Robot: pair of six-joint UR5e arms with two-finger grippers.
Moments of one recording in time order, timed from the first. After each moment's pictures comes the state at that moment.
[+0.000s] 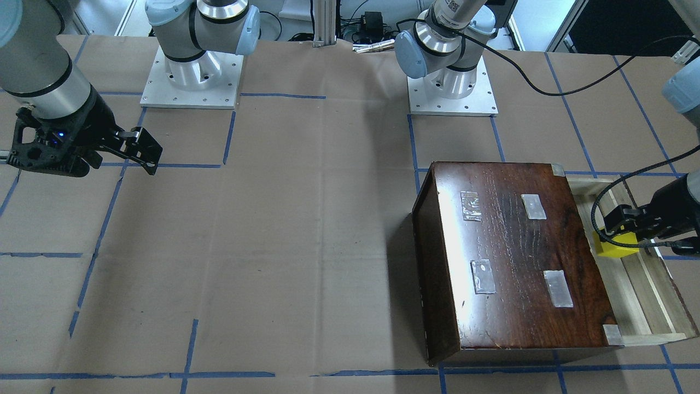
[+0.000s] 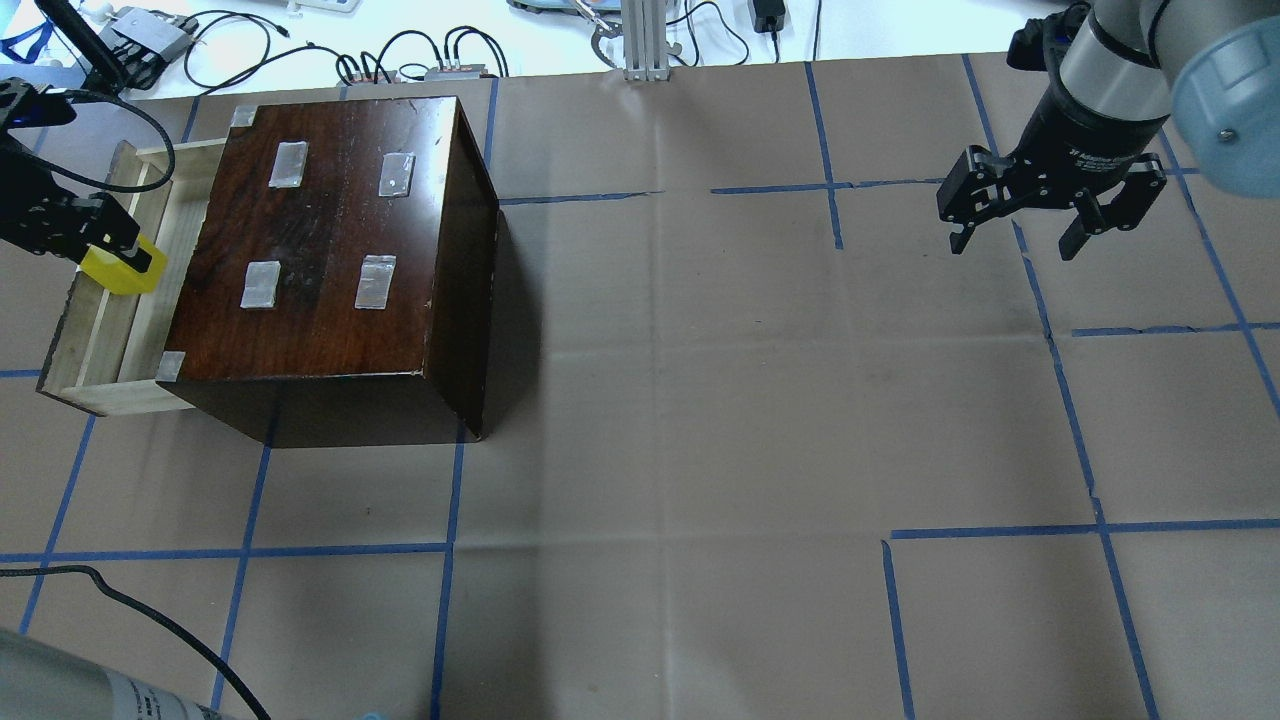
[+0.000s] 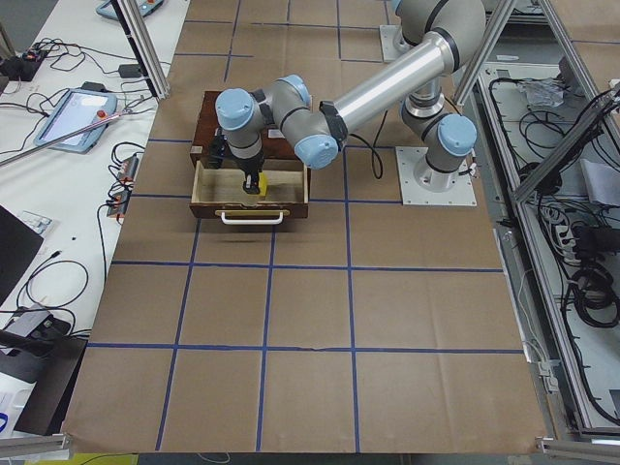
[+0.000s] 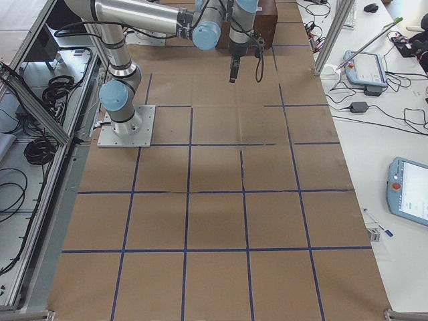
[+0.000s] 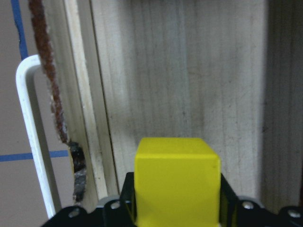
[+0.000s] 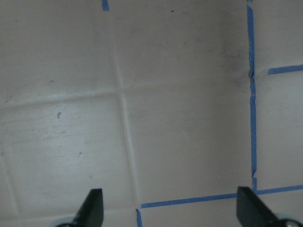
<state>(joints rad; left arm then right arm) -1.04 -1.92 -1.52 -1.37 1.50 0.62 1.43 -1.52 1.65 -1.63 -1.57 -0.02</state>
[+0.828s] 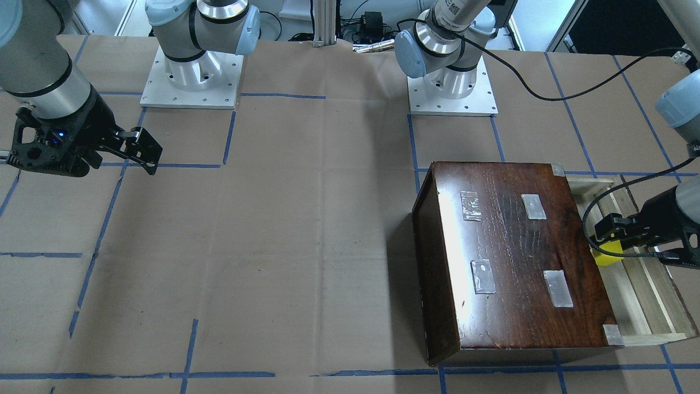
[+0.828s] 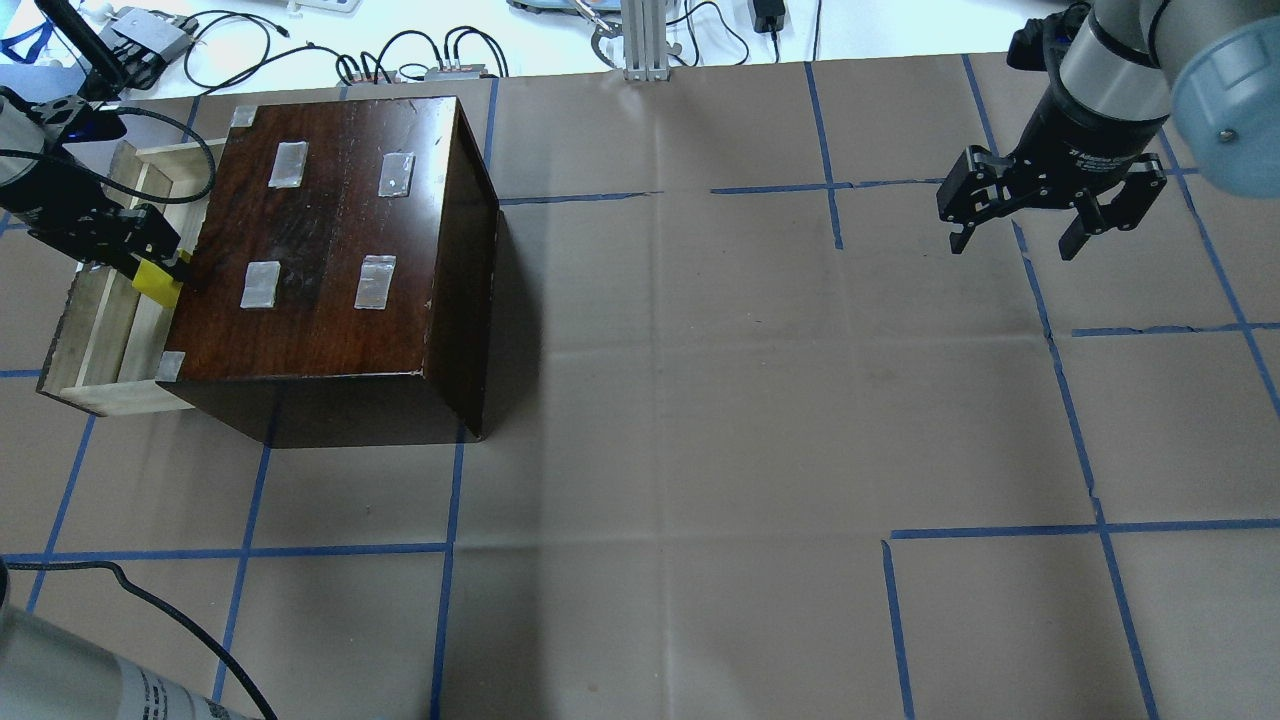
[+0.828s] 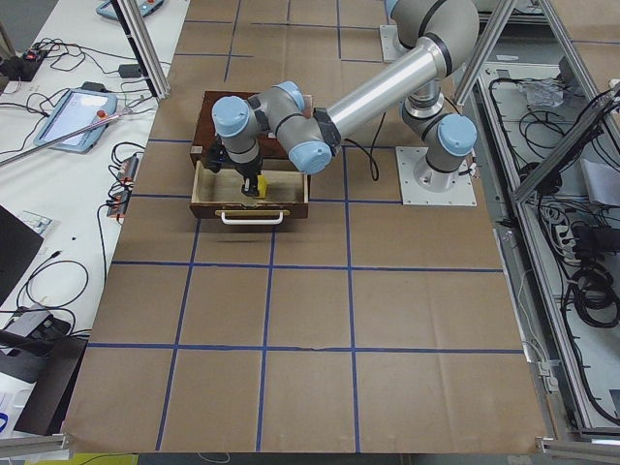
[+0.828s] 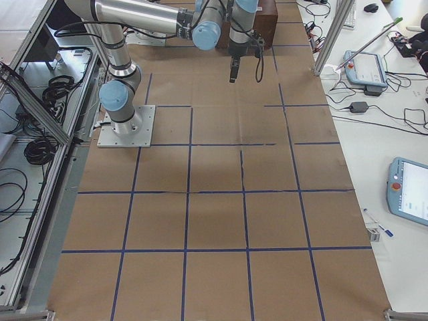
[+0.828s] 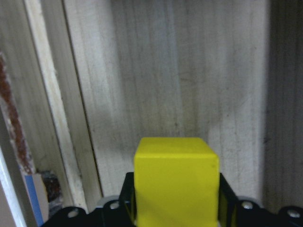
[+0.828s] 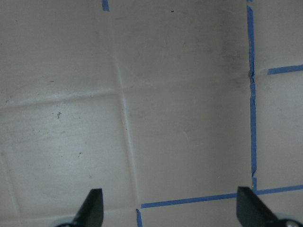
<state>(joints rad) -1.04 -1.94 -1.51 -1.37 1.50 0.62 1.43 -1.52 1.64 -1.63 -1.57 -0.02</state>
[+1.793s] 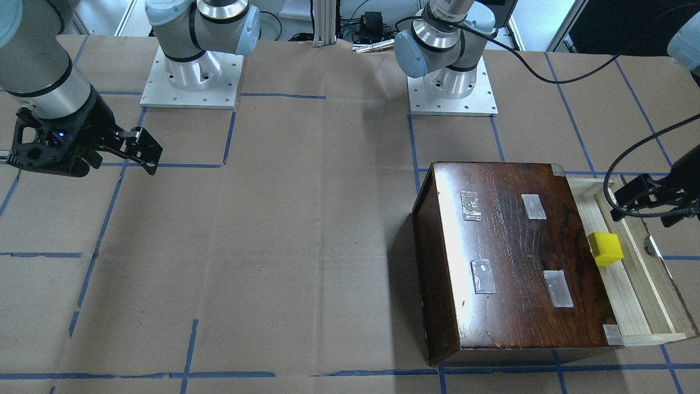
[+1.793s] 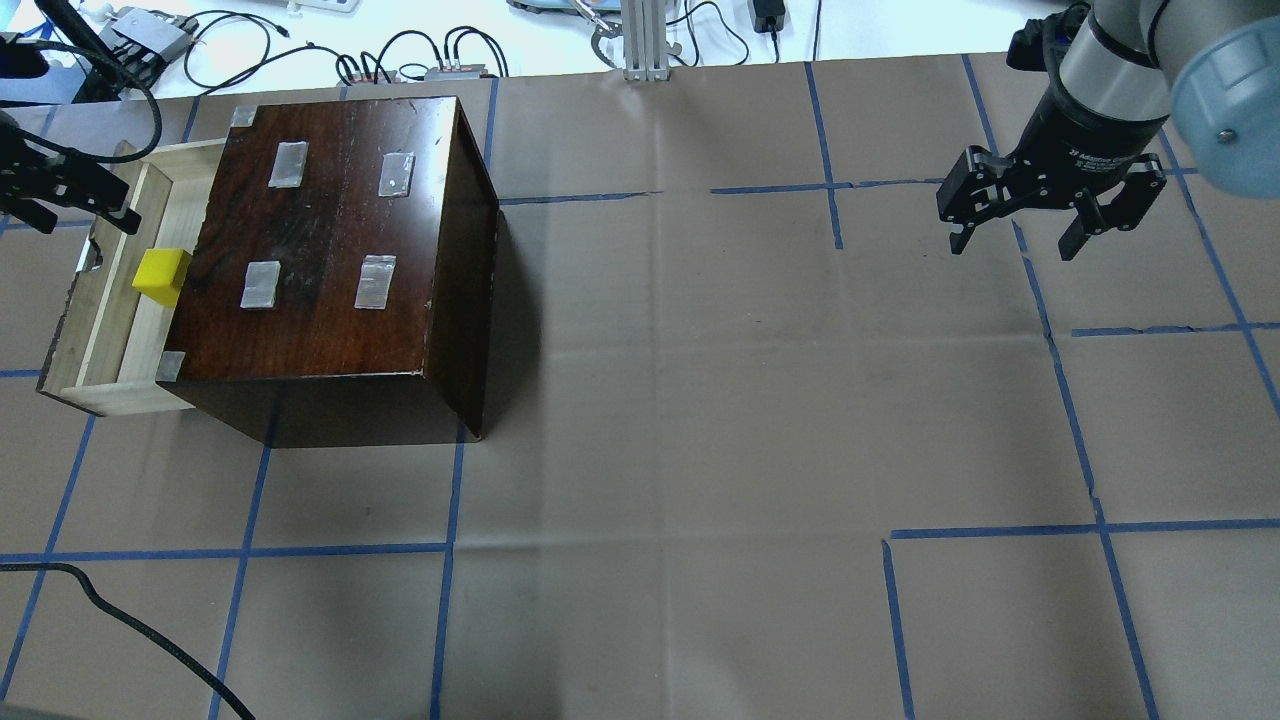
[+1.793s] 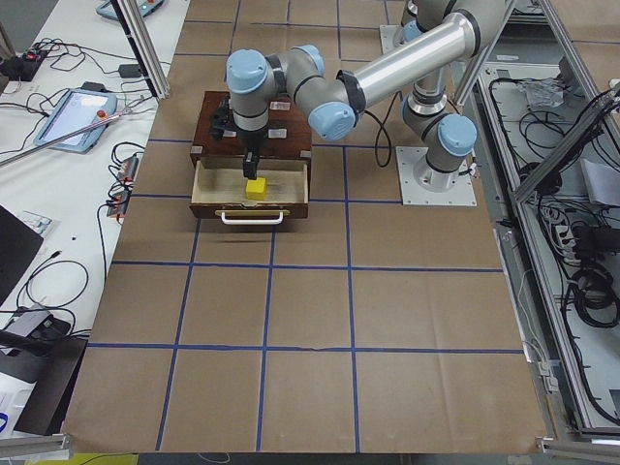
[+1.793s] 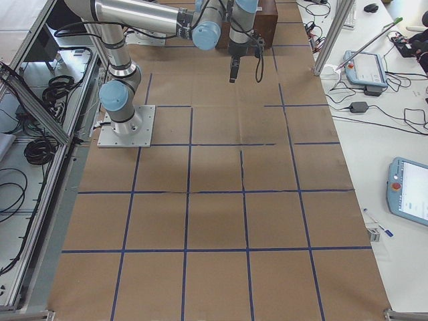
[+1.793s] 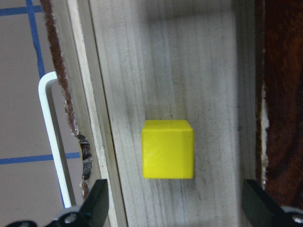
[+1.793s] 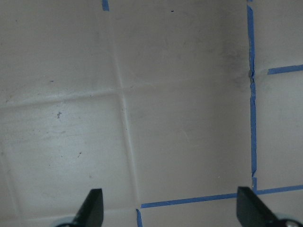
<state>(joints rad) -1.05 -1.75 -1.51 -1.40 1.51 0.62 1.43 -1.52 1.65 -1.63 -1.57 -0.02</state>
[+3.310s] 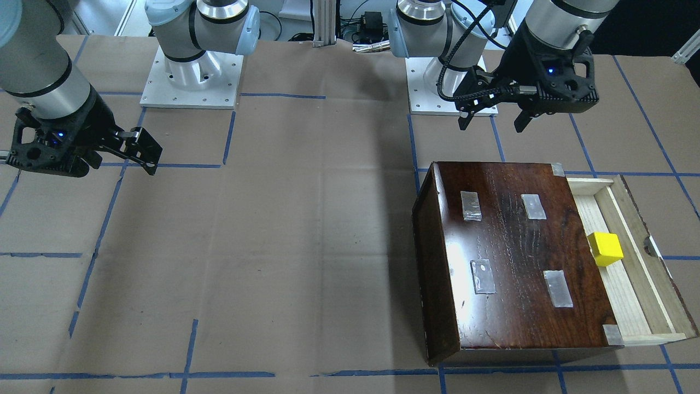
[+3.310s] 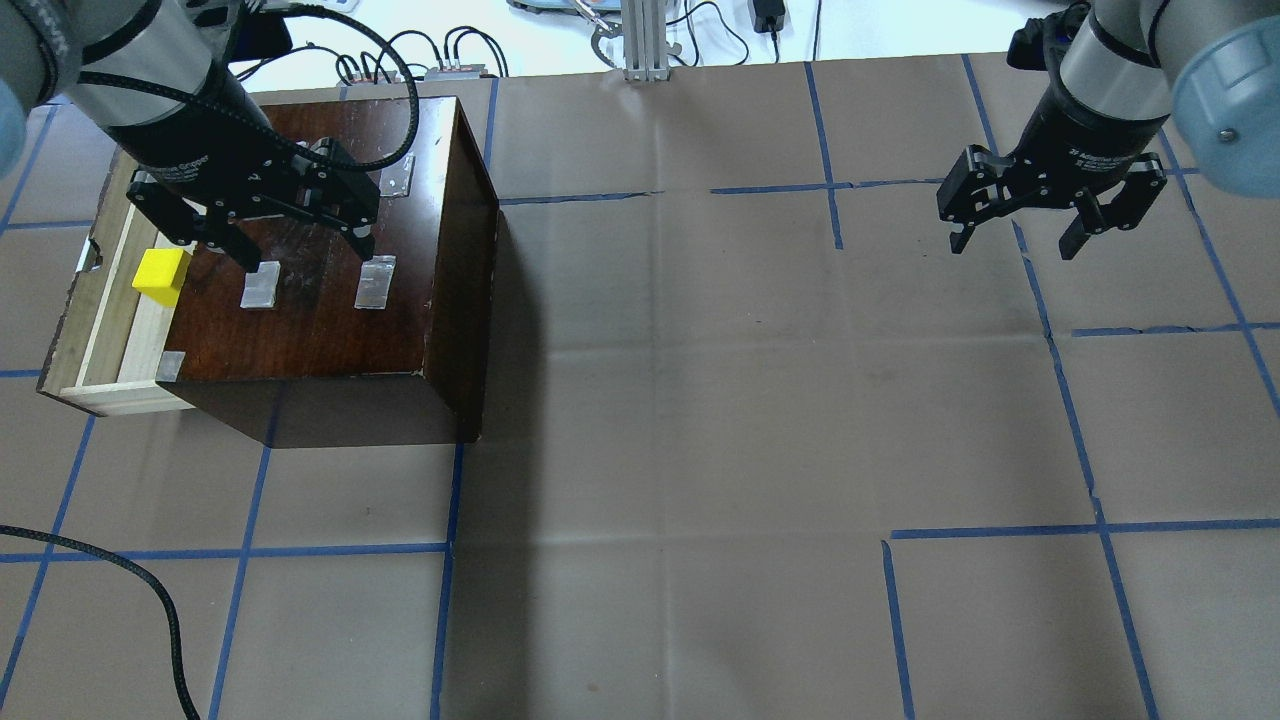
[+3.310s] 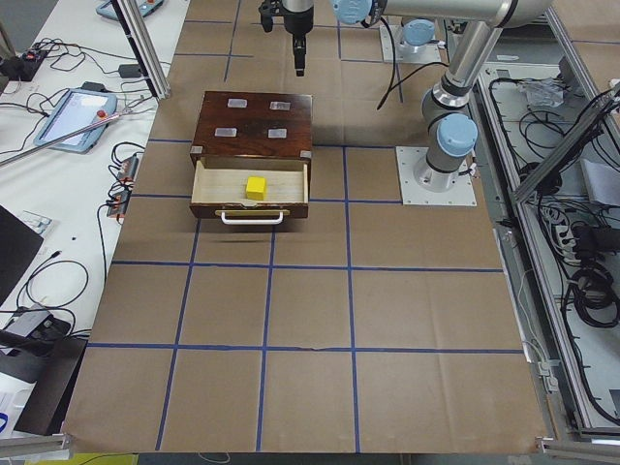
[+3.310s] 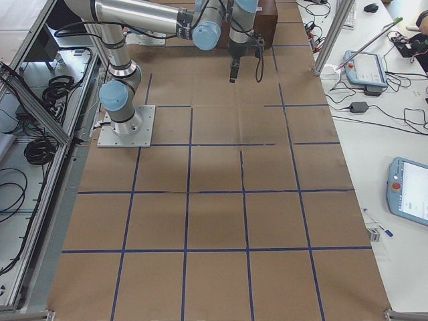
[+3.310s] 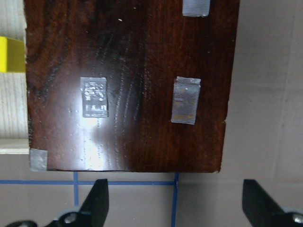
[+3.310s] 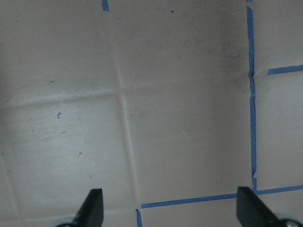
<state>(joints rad) -1.52 -1.53 -1.56 -1.65 1.55 0.02 1.43 -1.52 1.64 -1.63 -1.57 -0.02</state>
